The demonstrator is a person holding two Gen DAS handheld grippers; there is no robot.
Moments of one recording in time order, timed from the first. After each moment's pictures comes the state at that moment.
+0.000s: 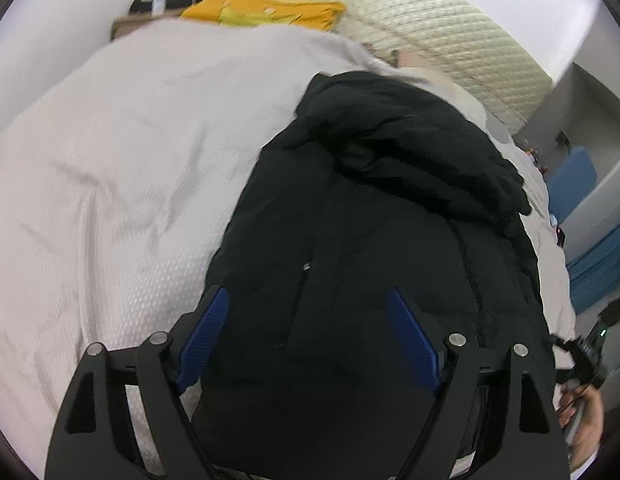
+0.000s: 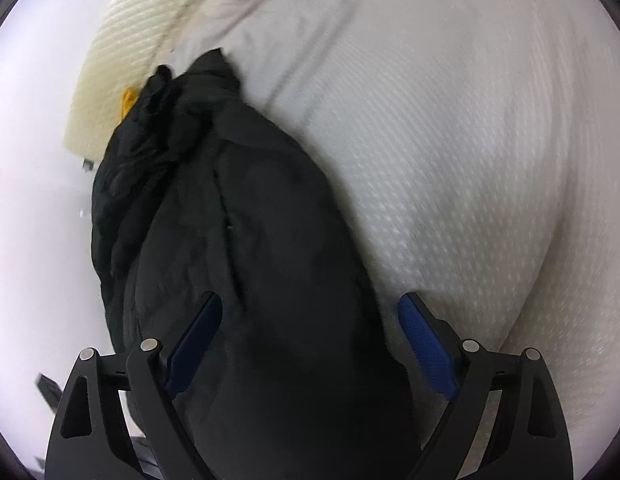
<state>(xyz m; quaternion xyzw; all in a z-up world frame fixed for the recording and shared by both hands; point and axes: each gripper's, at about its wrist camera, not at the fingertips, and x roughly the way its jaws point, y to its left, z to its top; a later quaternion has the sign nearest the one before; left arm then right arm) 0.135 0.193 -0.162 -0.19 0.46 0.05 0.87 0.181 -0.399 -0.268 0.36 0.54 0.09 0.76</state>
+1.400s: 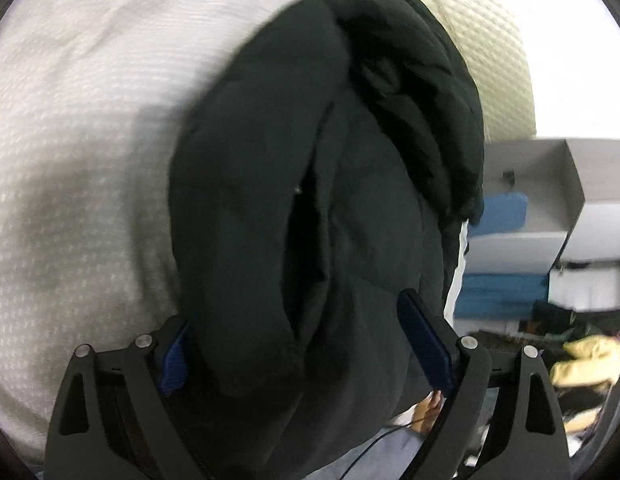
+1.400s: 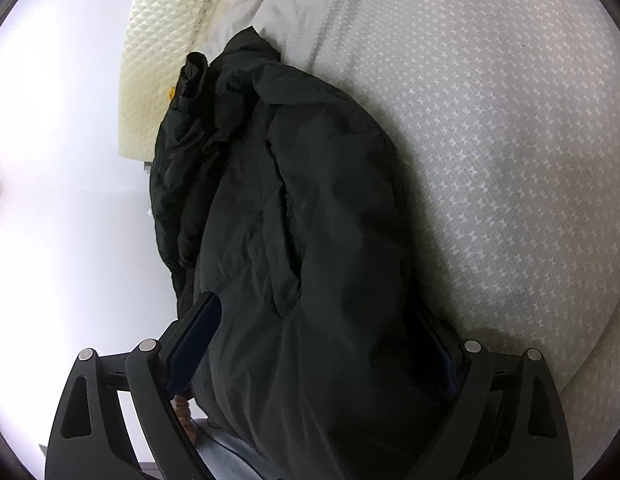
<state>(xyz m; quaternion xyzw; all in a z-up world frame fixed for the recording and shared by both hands) 0.162 0.220 -0.240 -0.43 0.55 -0.09 0.71 0.186 -0.386 -0.281 0.46 0.52 0.19 0.69</state>
